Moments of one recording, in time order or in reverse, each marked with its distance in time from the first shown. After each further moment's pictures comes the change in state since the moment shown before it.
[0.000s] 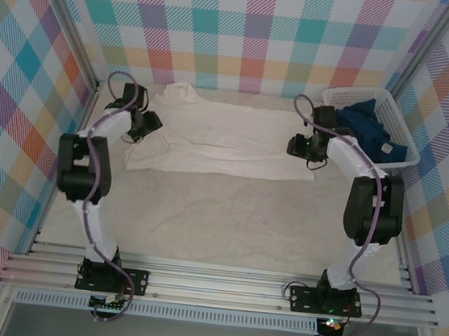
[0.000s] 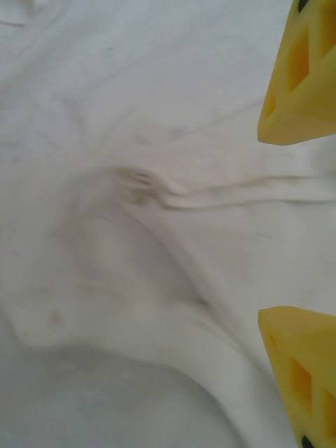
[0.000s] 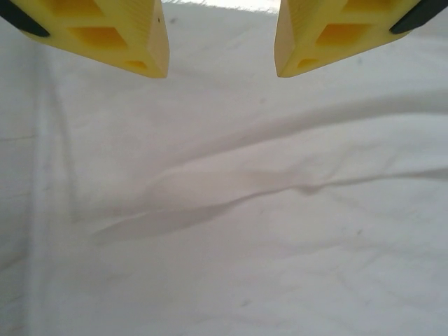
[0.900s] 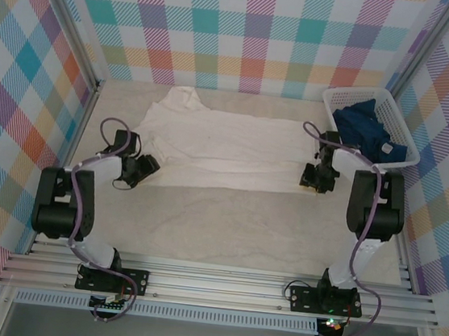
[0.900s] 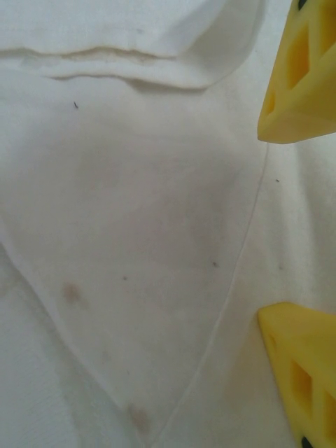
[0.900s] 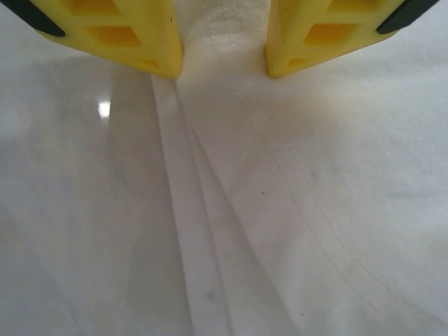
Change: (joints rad) left arm 0.003 -0.344 -0.641 0.200 0.104 -0.042; right arm -0.101 0.024 -0.205 -0.129 0.103 0.033
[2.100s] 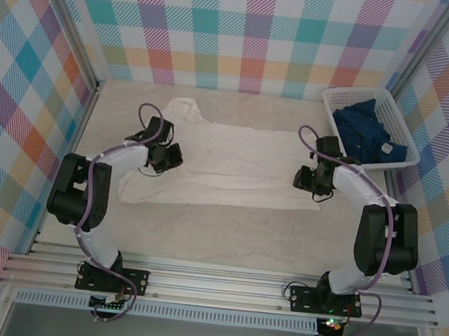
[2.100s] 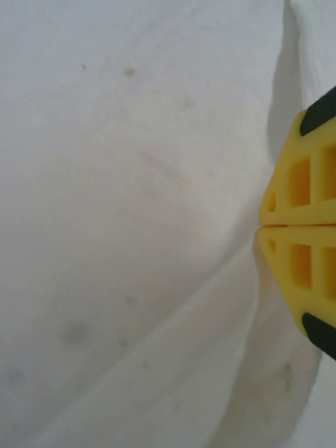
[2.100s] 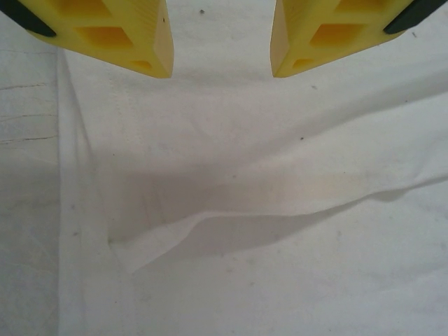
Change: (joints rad) left arm -0.256 0.168 0.296 -0.060 0.008 0.032; right arm 0.093 -0.280 -0.164 0.093 -0.045 0.008
